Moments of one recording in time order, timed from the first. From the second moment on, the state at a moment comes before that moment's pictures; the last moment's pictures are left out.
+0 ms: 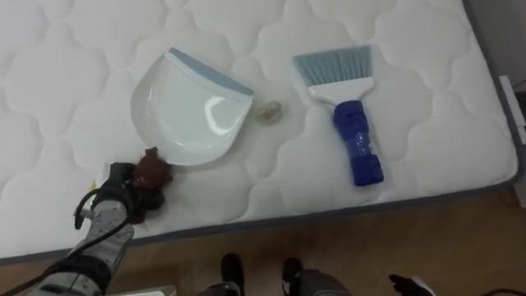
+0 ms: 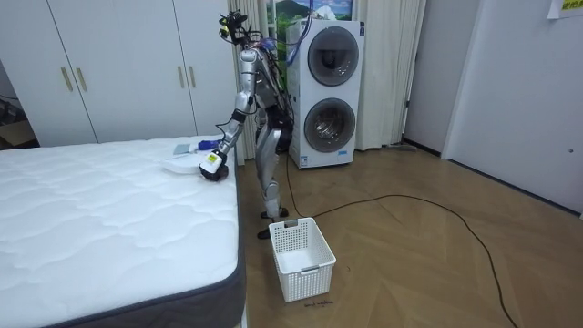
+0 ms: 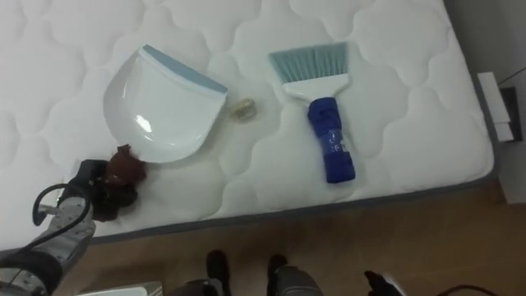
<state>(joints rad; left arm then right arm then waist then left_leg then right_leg) -0.49 0.34 -0.26 1.24 0.16 -0.09 0.33 -0.14 -0.31 0.40 1.28 0.17 0.02 -0.12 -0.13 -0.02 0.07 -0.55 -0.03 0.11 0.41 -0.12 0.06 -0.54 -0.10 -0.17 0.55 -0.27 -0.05</state>
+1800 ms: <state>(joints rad) -0.31 0.43 -0.35 1.19 0.50 -0.19 0.59 -0.35 -0.41 0.11 0.82 0.31 -0.24 -0.48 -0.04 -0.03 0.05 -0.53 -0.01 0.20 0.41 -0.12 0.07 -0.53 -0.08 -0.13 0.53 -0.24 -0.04</state>
